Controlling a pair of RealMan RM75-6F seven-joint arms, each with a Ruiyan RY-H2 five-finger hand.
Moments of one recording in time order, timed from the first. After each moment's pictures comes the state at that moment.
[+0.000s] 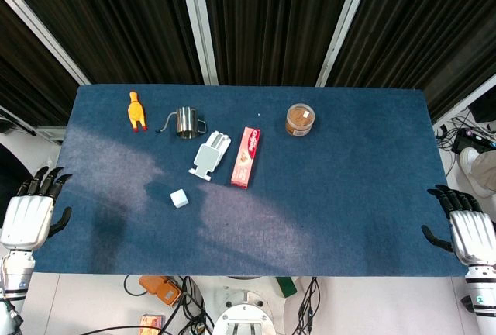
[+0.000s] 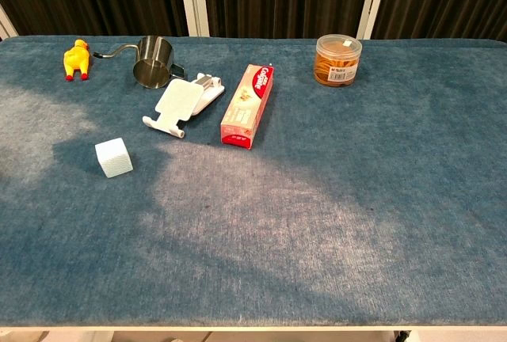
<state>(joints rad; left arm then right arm) -0.12 -1.15 -0.05 -1.63 1.47 1.49 0.24 0.08 -1.09 0.05 -1.62 -1.47 1.43 -0.03</state>
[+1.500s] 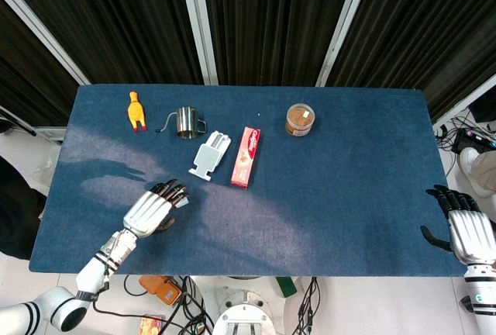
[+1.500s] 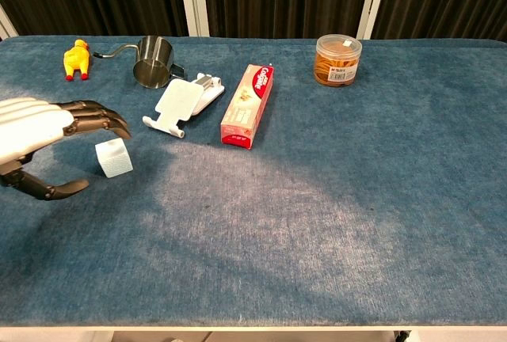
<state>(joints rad) -0.44 -1.48 -0.02 -1.45 1.61 1.09 0.21 0.08 -1.09 0.05 -1.62 -1.46 1.41 -0.02</state>
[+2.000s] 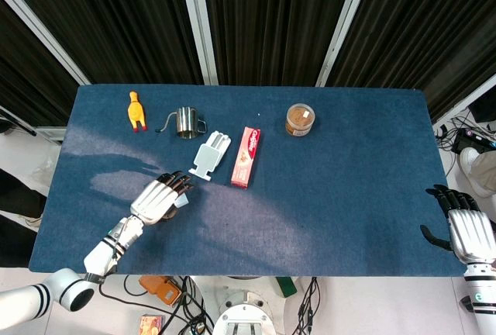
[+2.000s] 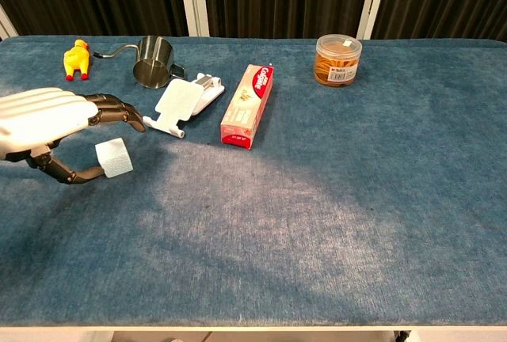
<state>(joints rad) -0.53 -1.51 -0.04 -1.37 1.56 1.00 0.20 0.09 -1.09 0.05 -1.62 -1.45 1.40 -0.02</state>
